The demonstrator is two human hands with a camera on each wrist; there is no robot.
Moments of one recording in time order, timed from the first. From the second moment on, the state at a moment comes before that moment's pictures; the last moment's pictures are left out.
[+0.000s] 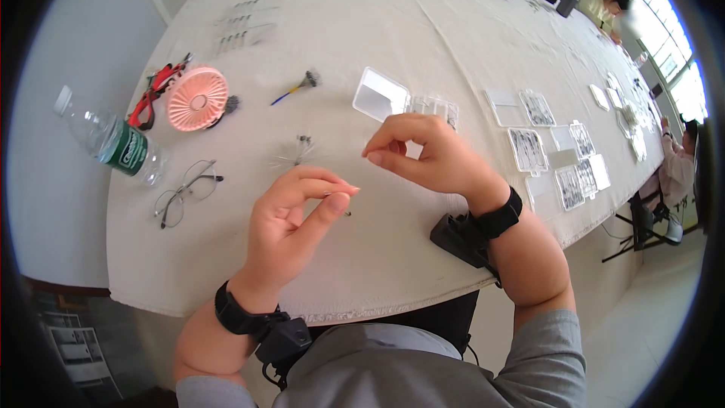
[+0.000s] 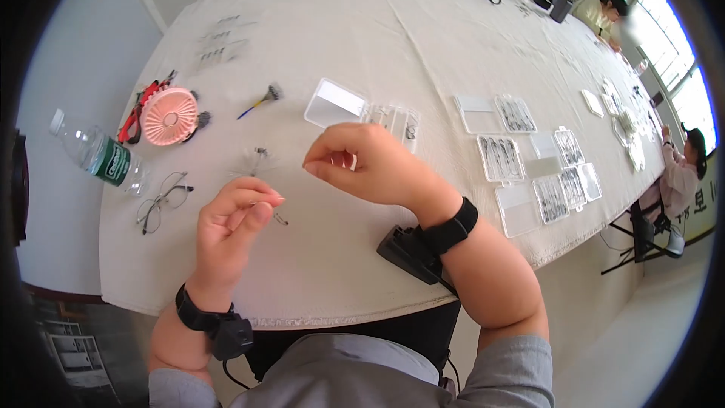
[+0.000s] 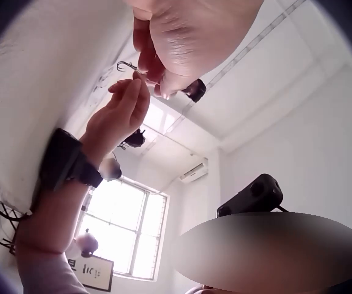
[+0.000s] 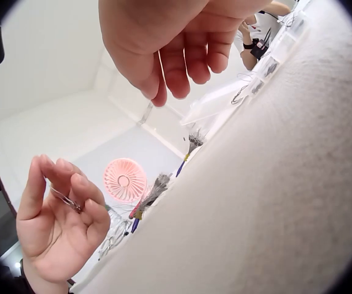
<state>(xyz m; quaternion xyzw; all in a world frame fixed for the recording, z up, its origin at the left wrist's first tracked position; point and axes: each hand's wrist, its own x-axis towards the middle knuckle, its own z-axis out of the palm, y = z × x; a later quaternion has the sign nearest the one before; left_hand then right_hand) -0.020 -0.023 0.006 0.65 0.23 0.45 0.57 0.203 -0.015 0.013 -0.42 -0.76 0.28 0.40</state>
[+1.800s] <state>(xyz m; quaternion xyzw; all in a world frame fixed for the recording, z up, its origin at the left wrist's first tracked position) -0.019 -0.017 0.001 0.54 0.32 0.49 0.61 0.178 -0.027 0.005 -0.37 -0.57 0.62 0.39</state>
